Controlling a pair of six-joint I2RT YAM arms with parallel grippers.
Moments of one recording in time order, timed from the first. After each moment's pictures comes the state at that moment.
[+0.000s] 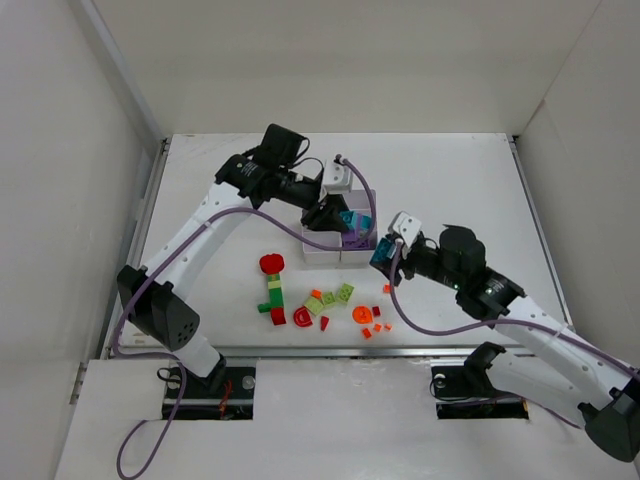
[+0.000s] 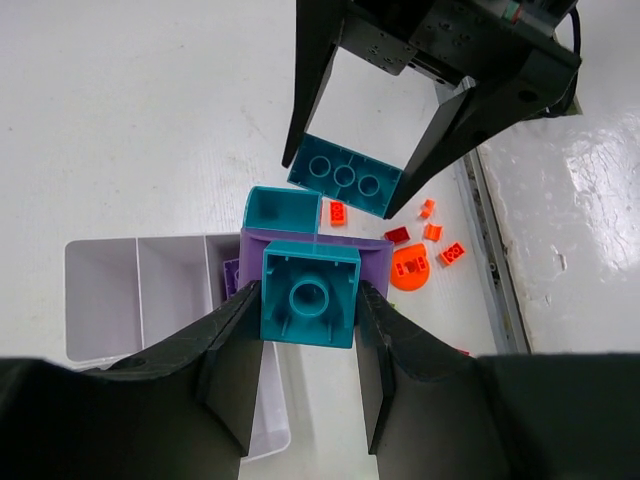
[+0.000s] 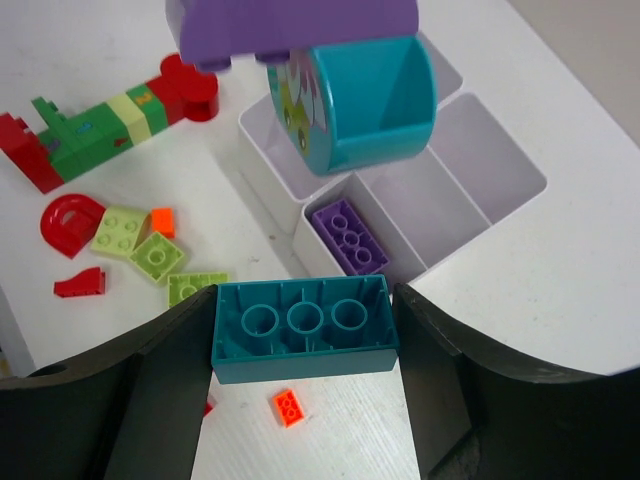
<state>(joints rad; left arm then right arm) -0.57 1.59 1.68 -0.91 0.98 0.77 0.67 0.86 0.65 -0.08 -0.24 -0.30</state>
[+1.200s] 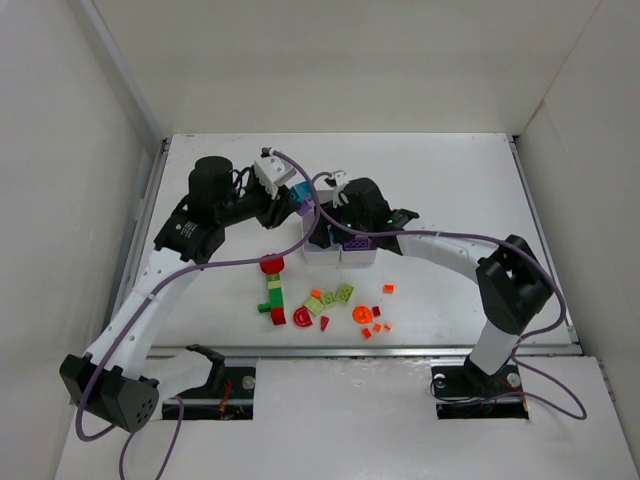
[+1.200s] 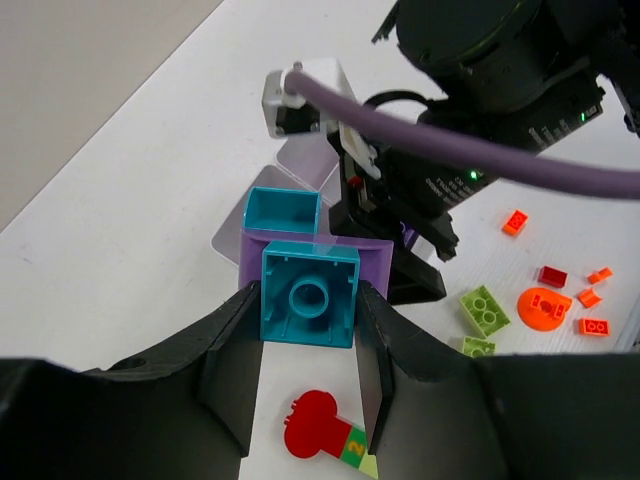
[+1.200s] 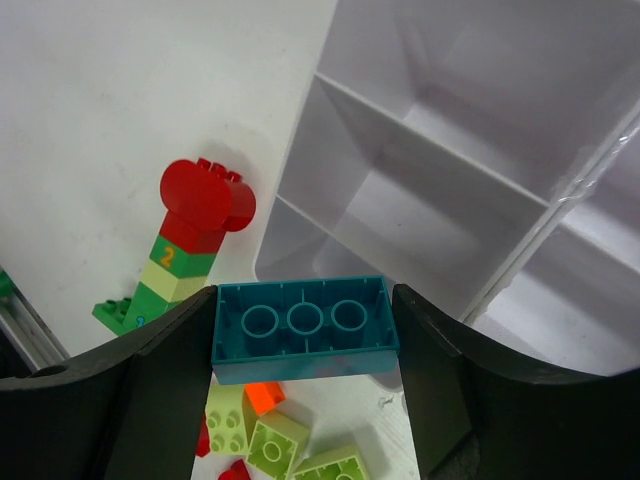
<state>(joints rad) -0.40 1.11 1.18 -0.42 0.50 0.29 0.72 1.73 1.21 -0.07 -0.18 0.33</state>
